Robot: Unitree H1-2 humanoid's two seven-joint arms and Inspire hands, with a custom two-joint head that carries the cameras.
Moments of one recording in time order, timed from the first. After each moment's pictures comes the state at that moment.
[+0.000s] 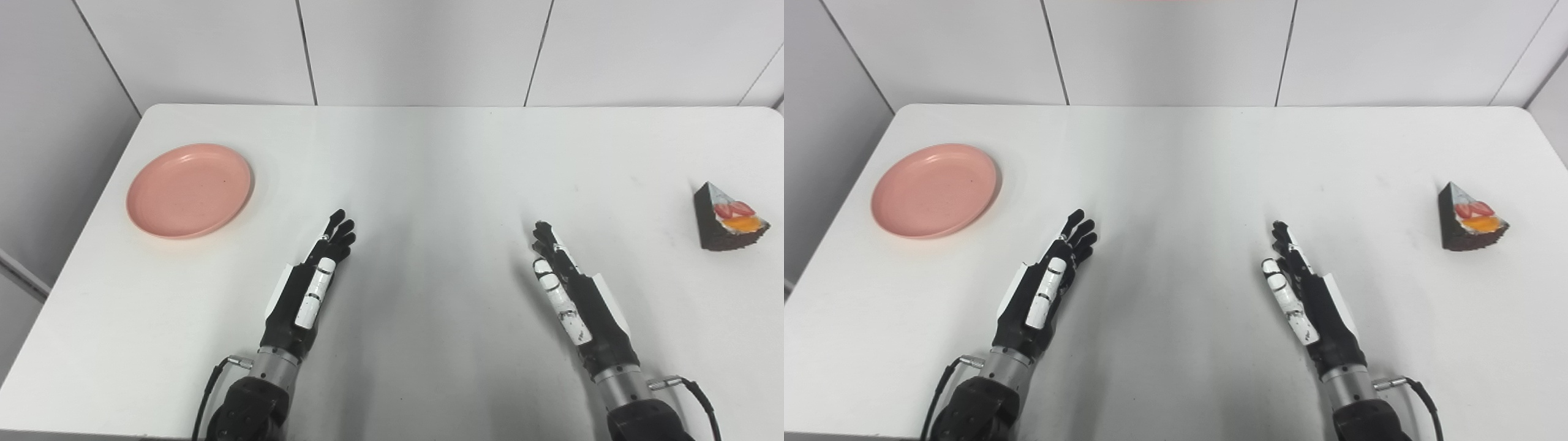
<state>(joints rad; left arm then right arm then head) 0.05 0.09 -0.13 -0.15 -0.05 0.00 -0.13 0.06 -0.12 0.15 -0.26 -0.14 0.10 0.09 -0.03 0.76</state>
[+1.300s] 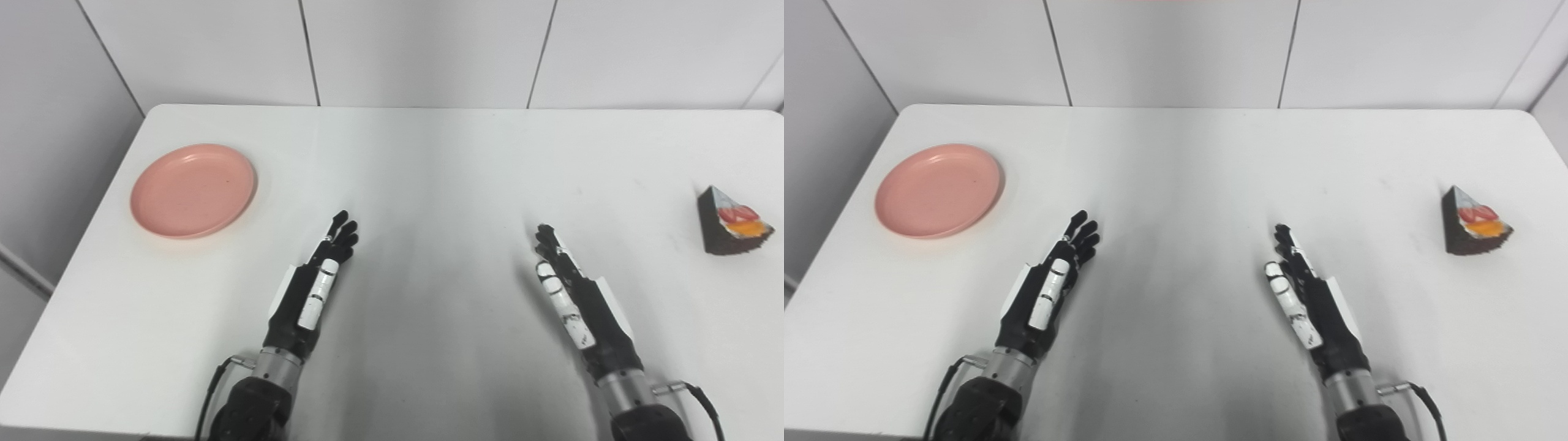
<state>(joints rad) 0.04 0.09 -0.14 -0.12 -0.04 -0.04 -0.13 0.06 -0.12 0.14 -0.25 -0.13 0.10 0.09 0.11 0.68</state>
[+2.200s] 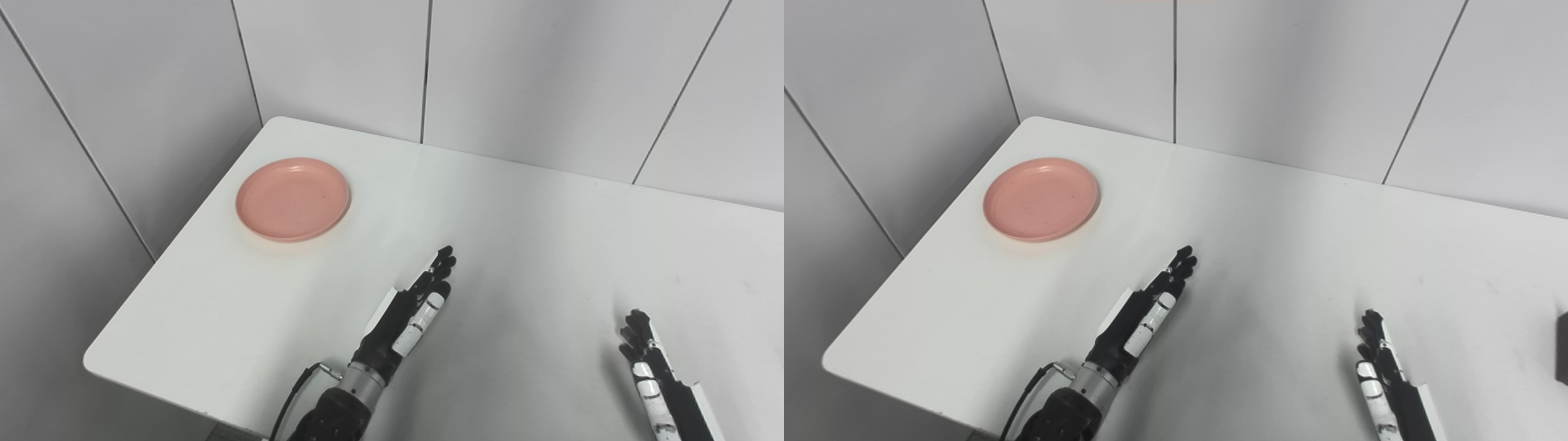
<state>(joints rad) 0.00 -0.01 -0.17 -0.05 0.10 -0.08 -0.08 0.06 -0.18 0.10 -0.12 -0.03 -0.10 0.17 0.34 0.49</state>
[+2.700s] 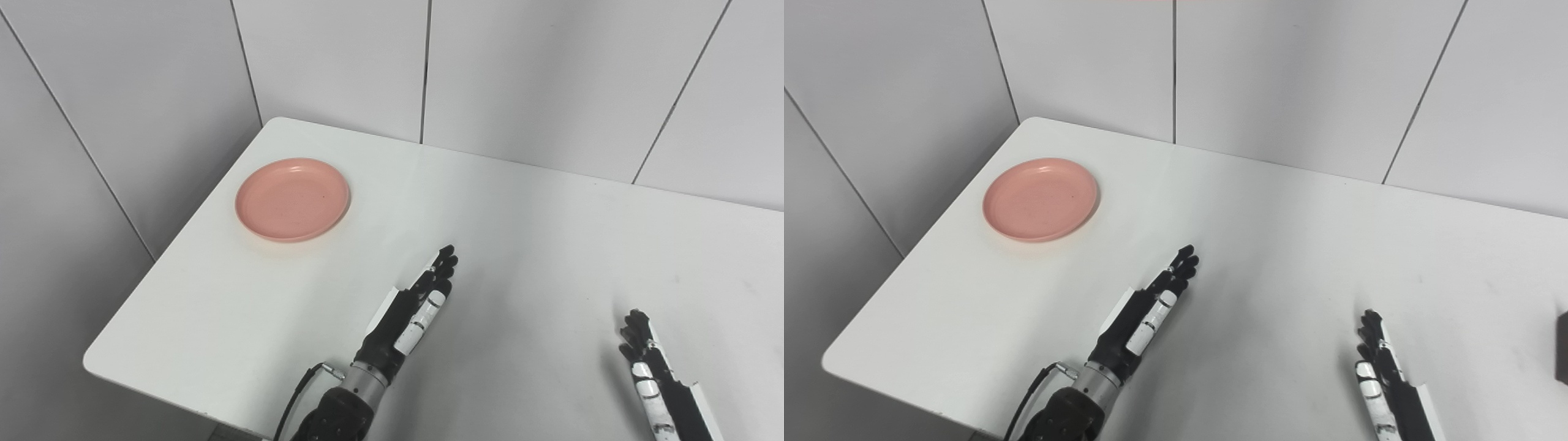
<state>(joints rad) 0.00 -0.02 -0.16 -0.05 0.08 -0.08 -0.09 0.06 -0.18 0.10 -0.12 -0.03 -0.09 0.17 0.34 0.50</state>
